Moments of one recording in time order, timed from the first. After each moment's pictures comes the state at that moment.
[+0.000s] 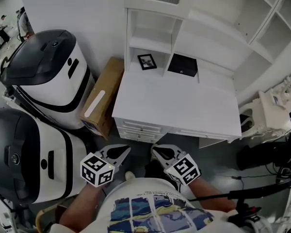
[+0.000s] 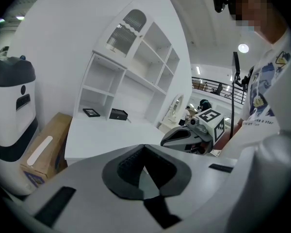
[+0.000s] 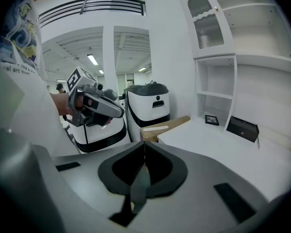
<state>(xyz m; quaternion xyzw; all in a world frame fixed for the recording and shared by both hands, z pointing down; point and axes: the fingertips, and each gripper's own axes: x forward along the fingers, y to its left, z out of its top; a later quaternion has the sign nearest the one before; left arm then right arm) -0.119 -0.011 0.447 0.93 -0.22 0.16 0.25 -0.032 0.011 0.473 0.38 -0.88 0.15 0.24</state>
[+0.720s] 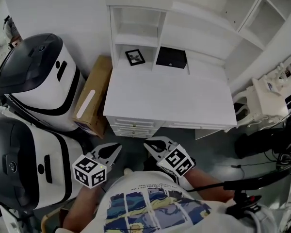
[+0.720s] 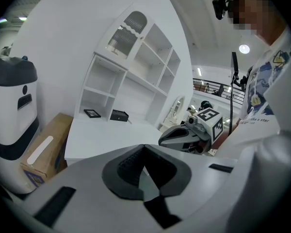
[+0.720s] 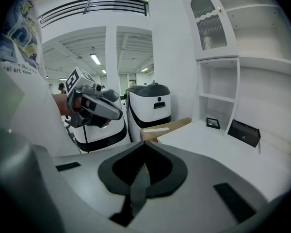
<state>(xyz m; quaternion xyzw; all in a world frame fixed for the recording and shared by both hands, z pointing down) -0.121 -0.011 0.446 0.93 -0.22 0.15 0.25 -0.035 0.001 0.471 0.37 -0.89 0.13 0.25</state>
